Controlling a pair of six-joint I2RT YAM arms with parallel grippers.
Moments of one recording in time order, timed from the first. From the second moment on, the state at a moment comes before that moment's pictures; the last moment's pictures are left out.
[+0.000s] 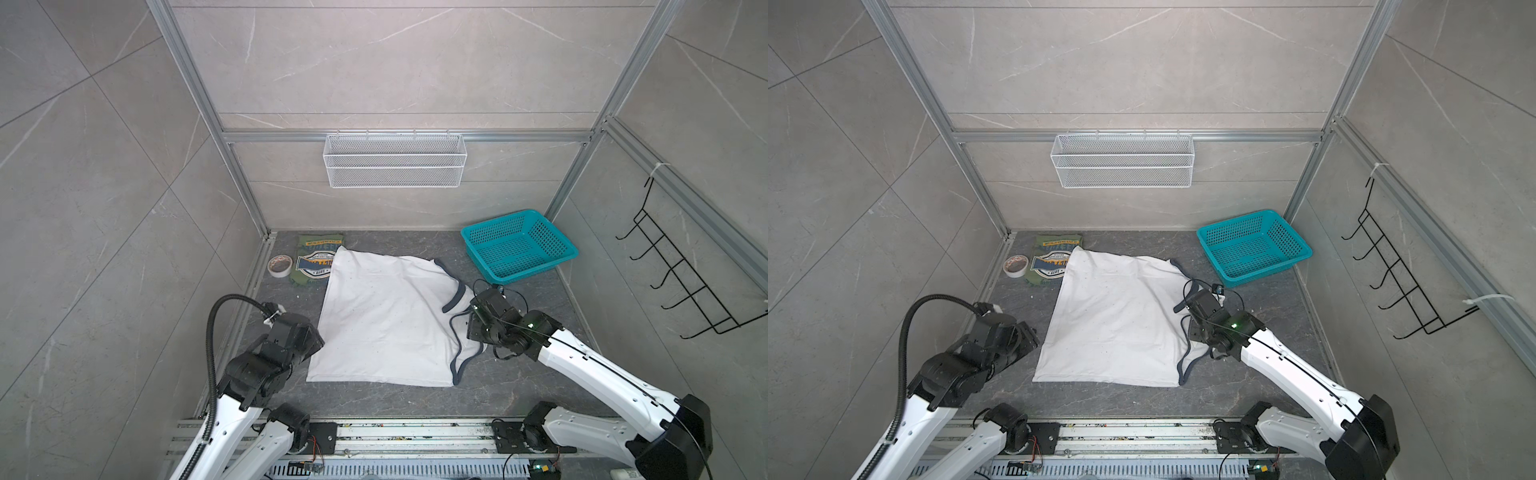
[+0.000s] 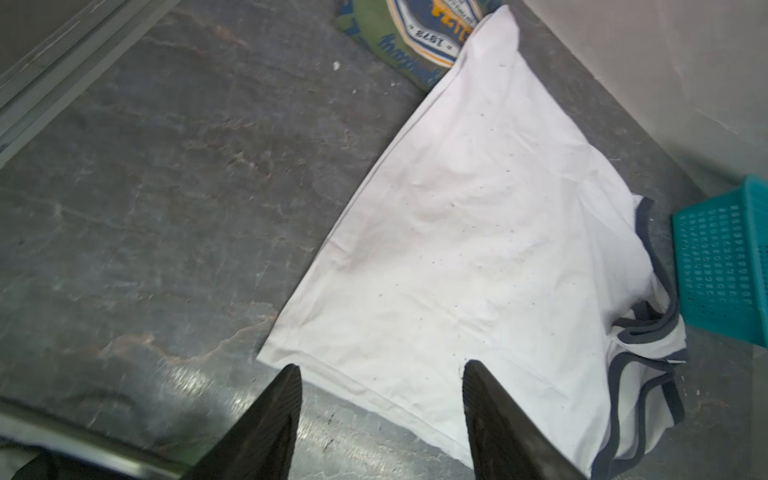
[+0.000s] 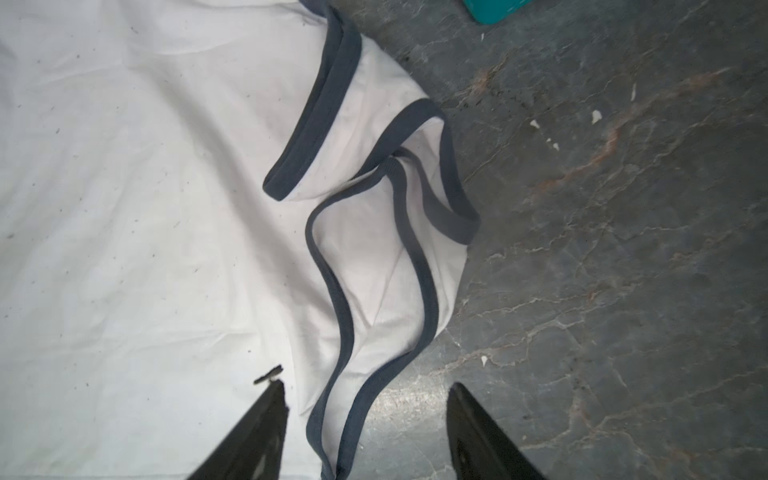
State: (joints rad) left arm -0.45 0.72 0.89 -1.05 -0.26 -0.89; right arm 0.63 1.15 0.93 -0.88 0.30 0.75
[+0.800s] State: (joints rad) left arm -0.50 1.27 0.74 -0.58 -0.02 -0.79; right arm 0.38 1.78 1.15 -0.64 0.22 0.65
